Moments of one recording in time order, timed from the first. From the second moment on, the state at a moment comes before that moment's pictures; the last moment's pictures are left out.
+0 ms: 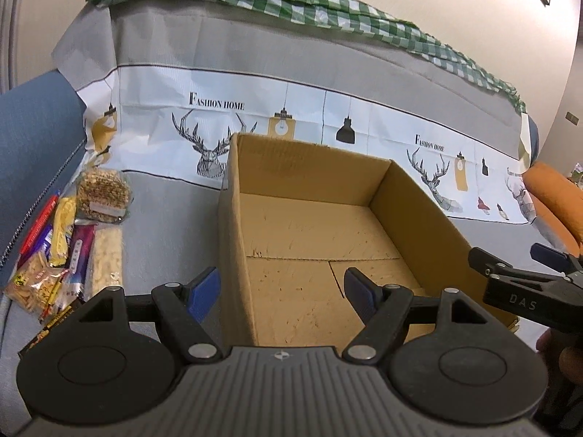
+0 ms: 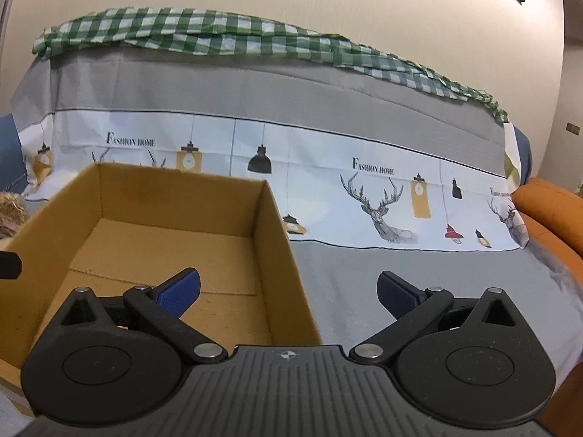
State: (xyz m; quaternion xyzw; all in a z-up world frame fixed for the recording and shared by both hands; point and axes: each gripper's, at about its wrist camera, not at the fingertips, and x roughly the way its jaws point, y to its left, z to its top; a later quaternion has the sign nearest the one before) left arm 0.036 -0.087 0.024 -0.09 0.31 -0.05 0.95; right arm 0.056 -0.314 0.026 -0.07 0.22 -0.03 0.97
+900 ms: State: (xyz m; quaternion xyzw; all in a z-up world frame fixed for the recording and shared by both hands) left arm -0.003 -0.080 0.039 -0.05 0.27 -0.07 0.96; right arm 0.032 -0.244 0.039 -0.04 0.29 0.02 0.96
